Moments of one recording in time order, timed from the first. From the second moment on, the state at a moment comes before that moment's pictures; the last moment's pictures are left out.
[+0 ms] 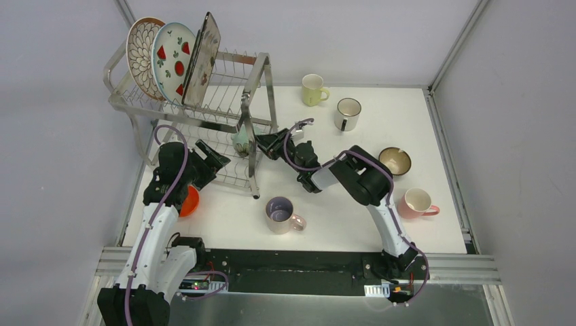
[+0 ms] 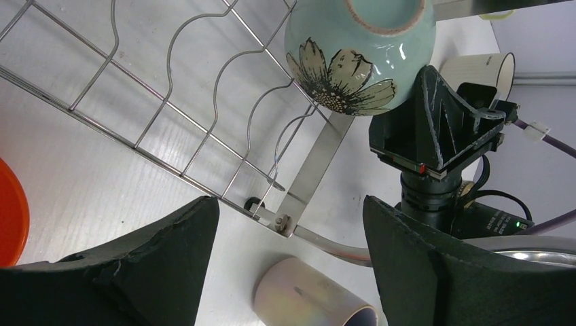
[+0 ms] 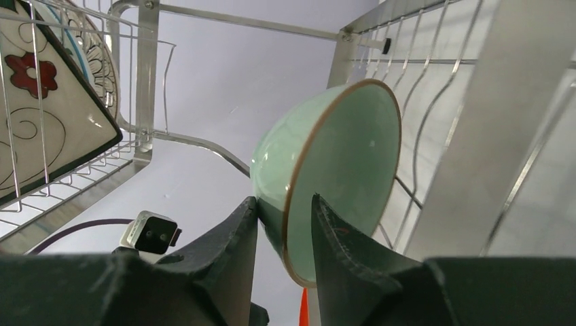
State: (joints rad) left arm -0.01 0.80 0.66 -0.43 0.21 -0.86; right arm 0.81 2.27 1.13 1.27 -0.05 1.41
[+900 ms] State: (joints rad) left arm -0.01 0.79 0.67 -0.41 0.20 -0.92; right arm 0.78 2.11 1.07 0.91 -0.15 1.33
